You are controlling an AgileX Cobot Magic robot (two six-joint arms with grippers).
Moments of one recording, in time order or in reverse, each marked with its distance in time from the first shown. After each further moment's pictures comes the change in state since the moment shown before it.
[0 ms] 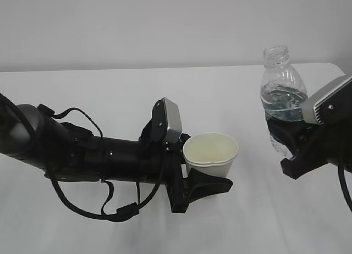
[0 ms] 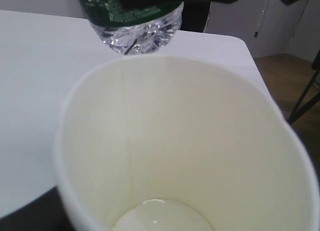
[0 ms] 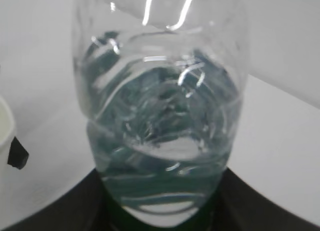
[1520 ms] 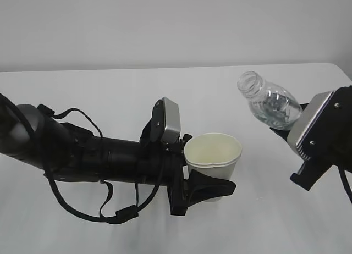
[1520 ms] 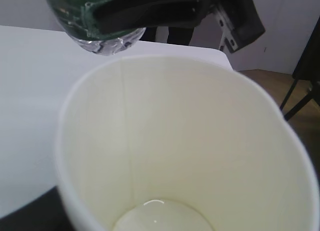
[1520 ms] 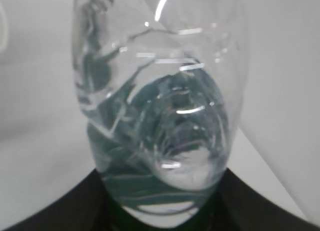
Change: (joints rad) left arm 0.000 0.000 0.000 0.033 -0.060 -0.019; right arm 0.000 0.000 0.000 0.033 0.008 -0.485
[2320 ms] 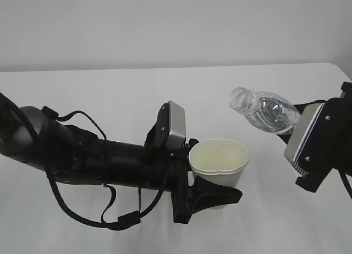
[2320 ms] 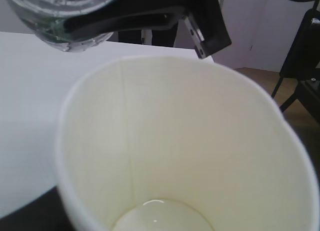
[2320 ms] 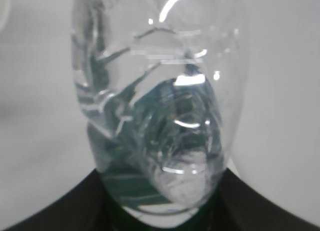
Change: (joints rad) left arm -0.024 0.000 0.000 0.013 -0.012 -0.002; right arm 0.000 0.000 0.000 0.000 0.000 -0.191
